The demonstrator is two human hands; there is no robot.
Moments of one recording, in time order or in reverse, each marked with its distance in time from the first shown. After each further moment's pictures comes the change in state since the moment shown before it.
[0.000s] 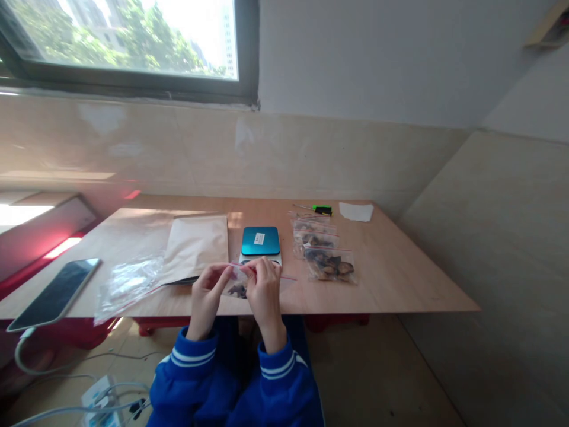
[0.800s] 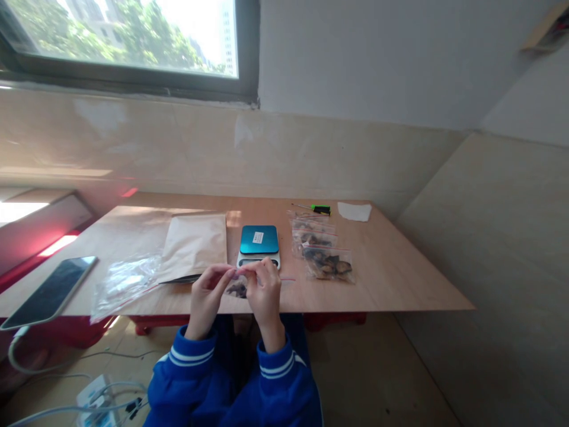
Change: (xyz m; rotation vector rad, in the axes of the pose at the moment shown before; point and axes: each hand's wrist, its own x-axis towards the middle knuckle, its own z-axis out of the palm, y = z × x) left_hand -0.003 -0.005 0.000 -0.015 -0.062 0.034; right_hand -0.002 -0.005 -0.005 0.179 0.067 0.035
